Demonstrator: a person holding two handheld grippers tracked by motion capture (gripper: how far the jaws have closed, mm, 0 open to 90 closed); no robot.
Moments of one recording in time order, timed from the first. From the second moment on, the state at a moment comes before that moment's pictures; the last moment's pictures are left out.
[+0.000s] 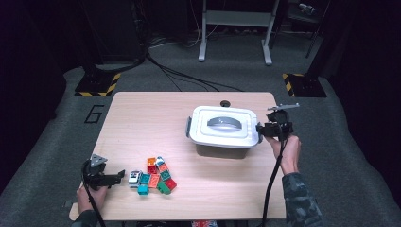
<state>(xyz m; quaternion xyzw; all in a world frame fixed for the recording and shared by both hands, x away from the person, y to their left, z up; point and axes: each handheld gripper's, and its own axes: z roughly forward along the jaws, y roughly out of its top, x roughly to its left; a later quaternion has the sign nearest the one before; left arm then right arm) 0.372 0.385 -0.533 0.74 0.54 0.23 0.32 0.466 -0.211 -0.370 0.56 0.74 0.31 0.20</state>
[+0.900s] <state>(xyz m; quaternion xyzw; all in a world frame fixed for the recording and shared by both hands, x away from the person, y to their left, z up) 0.372 0.385 -0.533 0.74 0.54 0.23 0.32 0.491 -0.223 -0.398 0.61 0.71 0.31 0.14</state>
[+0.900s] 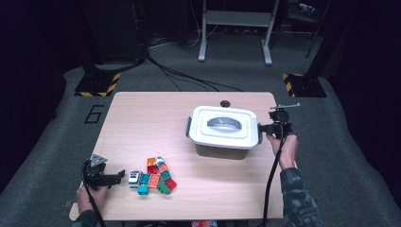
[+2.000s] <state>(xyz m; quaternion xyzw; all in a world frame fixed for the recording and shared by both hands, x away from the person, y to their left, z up) 0.372 0.385 -0.533 0.74 0.54 0.23 0.32 0.468 -0.165 -0.371 0.45 0.81 0.34 0.17</state>
